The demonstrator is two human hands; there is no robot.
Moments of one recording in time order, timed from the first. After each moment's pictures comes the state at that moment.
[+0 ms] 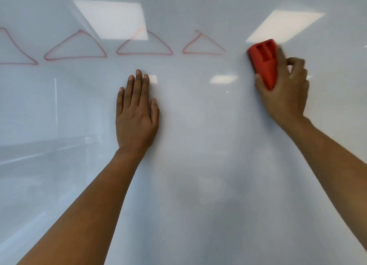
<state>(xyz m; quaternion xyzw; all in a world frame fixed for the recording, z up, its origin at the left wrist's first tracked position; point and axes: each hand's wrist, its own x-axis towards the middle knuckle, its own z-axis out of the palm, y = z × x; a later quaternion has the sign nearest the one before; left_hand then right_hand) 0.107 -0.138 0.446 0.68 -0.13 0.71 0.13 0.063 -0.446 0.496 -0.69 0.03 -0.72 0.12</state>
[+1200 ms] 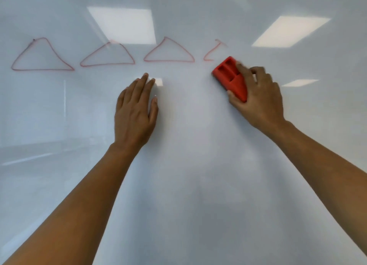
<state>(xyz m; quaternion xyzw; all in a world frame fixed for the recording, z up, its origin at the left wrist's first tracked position) 0.076 -0.078 0.457 0.69 -0.19 0.69 0.12 0.054 -0.363 0.491 -0.72 -0.07 -0.69 0.03</state>
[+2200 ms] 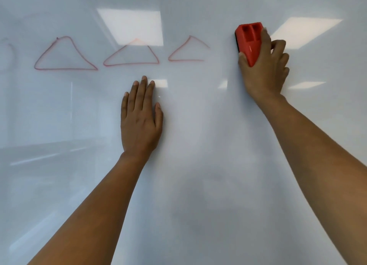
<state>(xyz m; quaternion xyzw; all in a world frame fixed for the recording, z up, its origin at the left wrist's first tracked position) 0.107 -0.043 0.446 0.66 -0.14 0.72 0.16 0.068 -0.294 0.552 -0.69 0.03 -0.69 0.20</state>
